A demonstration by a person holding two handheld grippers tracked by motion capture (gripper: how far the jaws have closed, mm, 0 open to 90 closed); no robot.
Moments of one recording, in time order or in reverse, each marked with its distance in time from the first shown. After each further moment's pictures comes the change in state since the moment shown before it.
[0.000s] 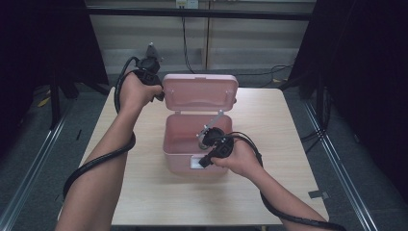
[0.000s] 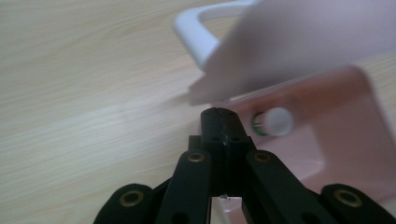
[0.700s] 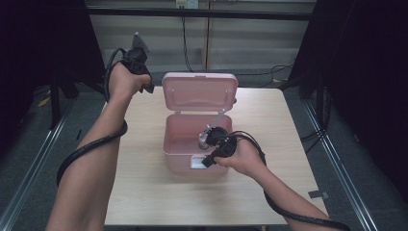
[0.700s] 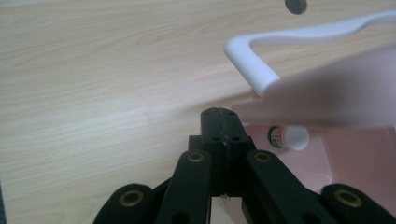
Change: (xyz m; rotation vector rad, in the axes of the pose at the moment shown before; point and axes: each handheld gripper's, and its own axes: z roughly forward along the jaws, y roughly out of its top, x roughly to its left) left arm 0.033 0.024 -0.017 0.007 0.070 -0.073; right arm -0.004 -0.004 -0.005 0.012 0.003 -0.003
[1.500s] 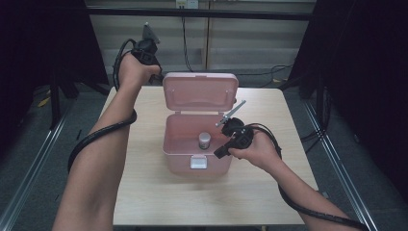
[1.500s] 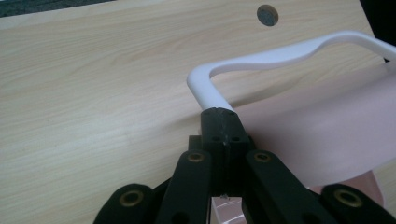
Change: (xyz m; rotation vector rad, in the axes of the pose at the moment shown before) left arm -0.023 0.016 0.003 -0.002 -0.055 0.056; right arm -0.019 -0.015 -0.039 -0.069 -0.038 0.046
